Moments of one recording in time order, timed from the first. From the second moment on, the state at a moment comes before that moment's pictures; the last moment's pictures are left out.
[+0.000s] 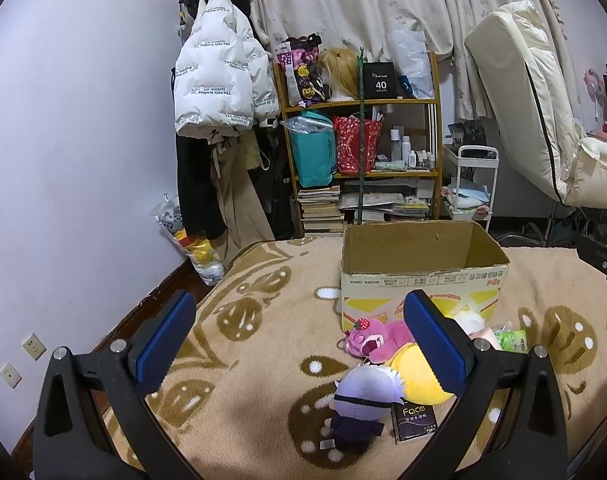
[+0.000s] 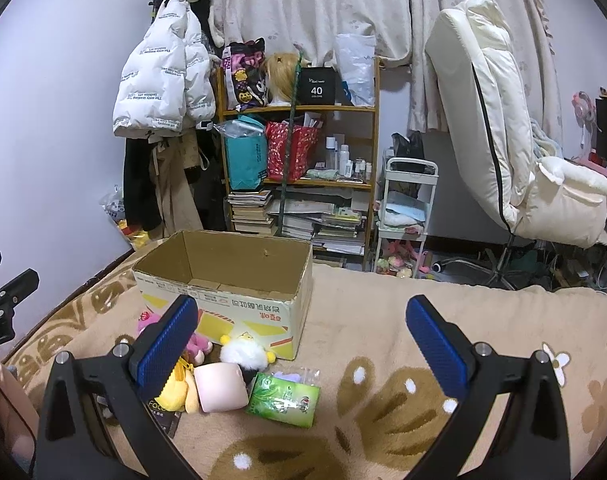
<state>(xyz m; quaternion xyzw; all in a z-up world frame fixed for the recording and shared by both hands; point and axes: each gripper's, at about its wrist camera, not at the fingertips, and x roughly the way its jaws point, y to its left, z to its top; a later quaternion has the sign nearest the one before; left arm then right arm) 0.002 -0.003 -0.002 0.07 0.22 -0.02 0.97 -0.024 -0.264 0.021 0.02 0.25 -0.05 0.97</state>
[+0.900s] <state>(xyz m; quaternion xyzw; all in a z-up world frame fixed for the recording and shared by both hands) 0.000 -0.001 -0.001 0.07 0.22 -0.01 0.97 -0.024 -0.264 0.017 0.02 0.24 -0.06 0.97</state>
